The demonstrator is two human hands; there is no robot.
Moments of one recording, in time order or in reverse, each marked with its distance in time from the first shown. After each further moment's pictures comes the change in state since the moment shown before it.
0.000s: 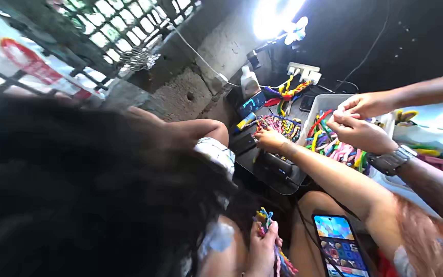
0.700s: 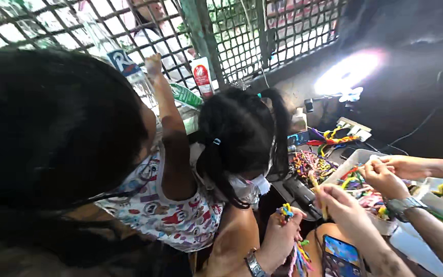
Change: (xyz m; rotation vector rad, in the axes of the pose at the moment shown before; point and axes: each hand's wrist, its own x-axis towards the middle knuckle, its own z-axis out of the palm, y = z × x) left_hand -0.044 0.052 0.022 0.010 -0.192 0.456; right_hand -0.059 0.050 0.135 1.151 0.419 -0.218
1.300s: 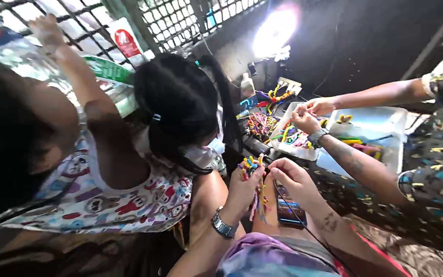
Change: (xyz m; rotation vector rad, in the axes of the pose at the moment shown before) left_hand -0.024 0.048 0.010 0.106 -0.052 0.008; right_hand -0.092 -0.005 0.021 -0.160 0.010 -0.256
